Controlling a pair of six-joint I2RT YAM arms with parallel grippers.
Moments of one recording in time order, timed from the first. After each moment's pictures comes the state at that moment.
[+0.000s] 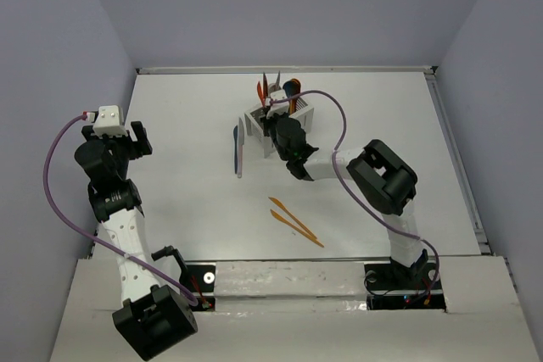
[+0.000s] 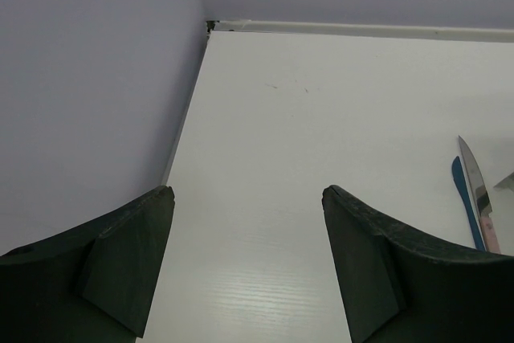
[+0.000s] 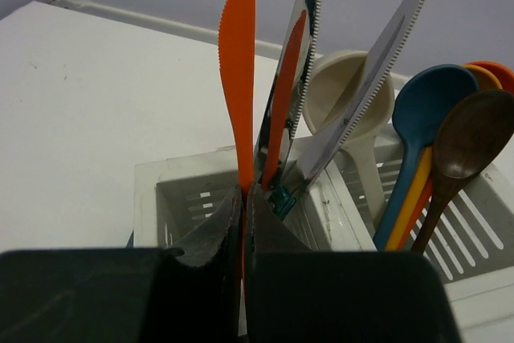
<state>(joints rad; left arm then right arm) 0.49 0.82 0.68 0.02 0.36 0.09 0.80 2.08 1.25 0.87 0.47 -0.03</state>
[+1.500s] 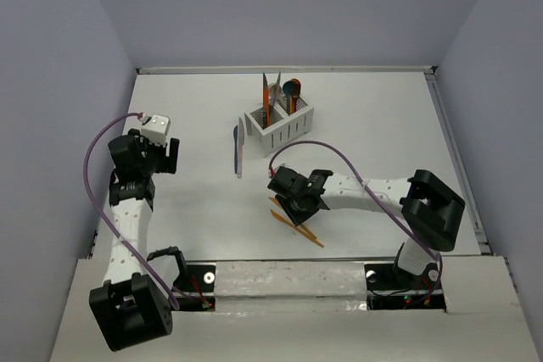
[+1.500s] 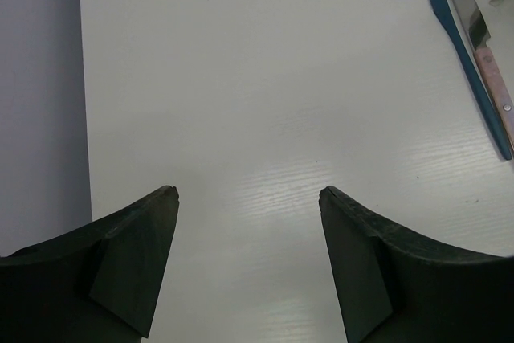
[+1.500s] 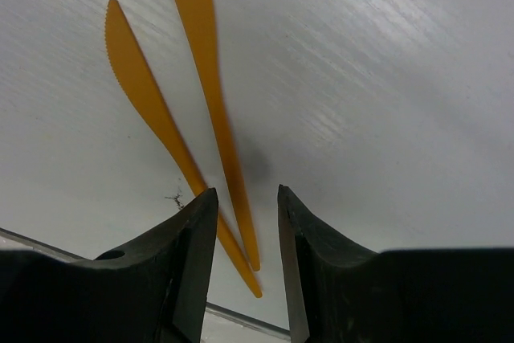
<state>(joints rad) 0.26 0.92 0.64 -0.19 0.29 0.37 1.06 1.68 1.09 -0.67 0.20 0.41</state>
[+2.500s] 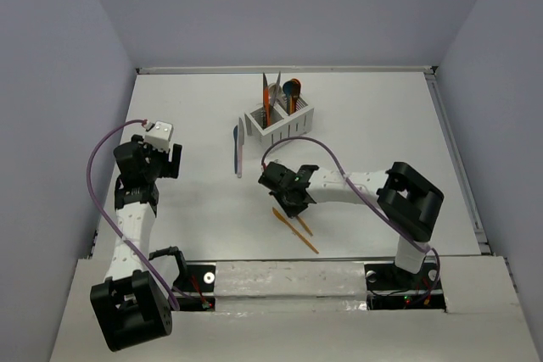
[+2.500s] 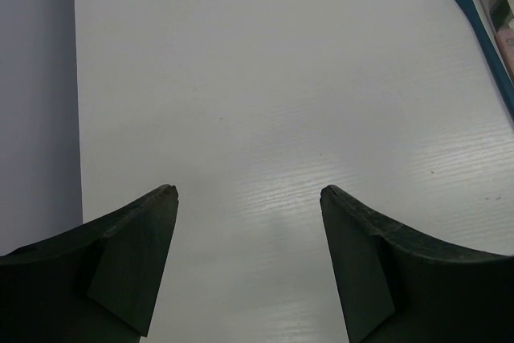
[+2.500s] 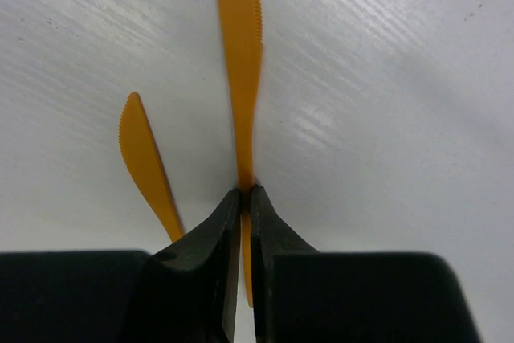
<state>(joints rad) 0.25 0.92 0.53 -0.07 0.27 0.38 1.03 1.82 1.16 -0.63 0.22 0.40</state>
